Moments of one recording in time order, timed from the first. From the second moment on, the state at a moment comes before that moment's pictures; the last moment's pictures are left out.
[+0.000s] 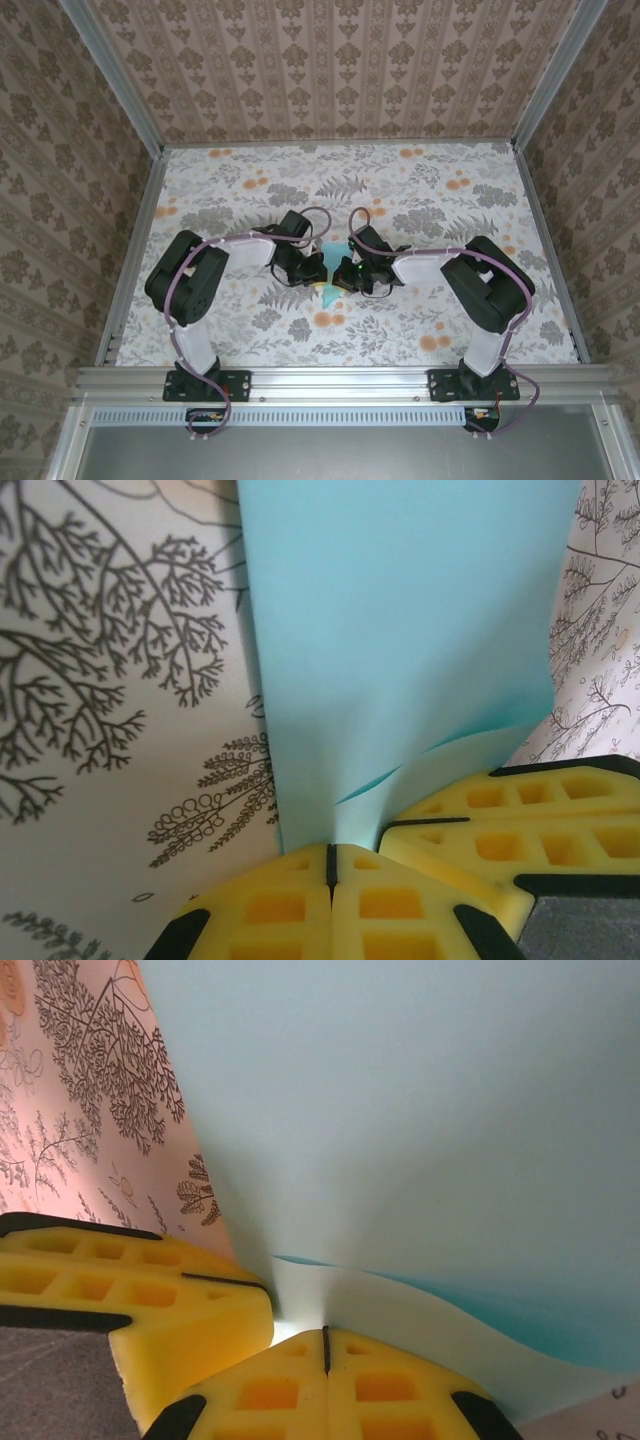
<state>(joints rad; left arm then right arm) -0.64 1.83 0.99 -0.37 0.56 -0.64 0.65 1.79 0.85 -0.03 -0.39 0.99</state>
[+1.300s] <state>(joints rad) -0.70 1.87 1.12 -0.56 0.36 -0.57 0.47 1.76 0.76 0.08 -0.40 0.91</state>
